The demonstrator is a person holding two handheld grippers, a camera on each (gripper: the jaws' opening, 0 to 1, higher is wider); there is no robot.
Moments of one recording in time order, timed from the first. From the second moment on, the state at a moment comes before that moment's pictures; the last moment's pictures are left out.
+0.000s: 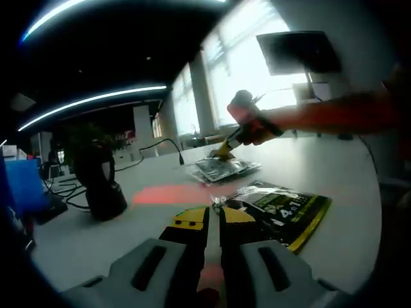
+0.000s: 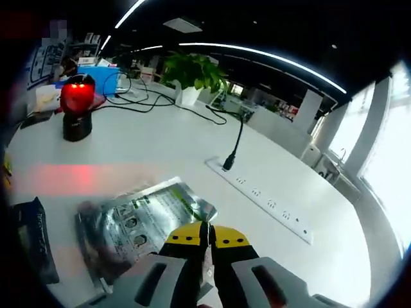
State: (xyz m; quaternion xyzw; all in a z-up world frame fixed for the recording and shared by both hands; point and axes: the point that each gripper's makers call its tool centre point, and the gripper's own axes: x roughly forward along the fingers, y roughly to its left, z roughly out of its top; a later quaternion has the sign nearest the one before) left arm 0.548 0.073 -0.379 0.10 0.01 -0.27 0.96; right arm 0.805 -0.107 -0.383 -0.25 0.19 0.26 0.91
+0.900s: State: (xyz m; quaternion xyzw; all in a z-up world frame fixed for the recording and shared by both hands) left arm 0.550 0.076 -0.380 0.10 0.01 -0.26 0.96; right arm 0.825 -0.119 -0.382 -0.26 0.17 0.23 0.92
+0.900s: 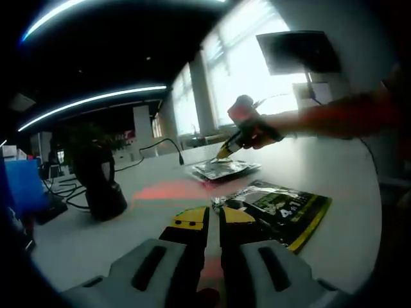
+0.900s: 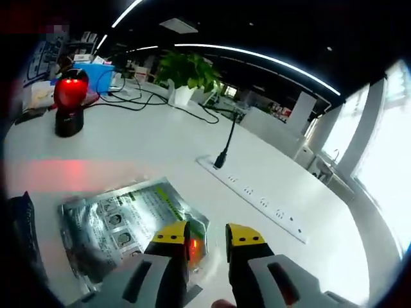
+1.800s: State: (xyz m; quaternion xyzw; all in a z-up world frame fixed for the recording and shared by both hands) left arm 0.549 0.075 -0.379 0.10 0.01 -0.26 0.96; right arm 0.784 -0.123 -0.345 -0.20 0.14 0.24 0.94
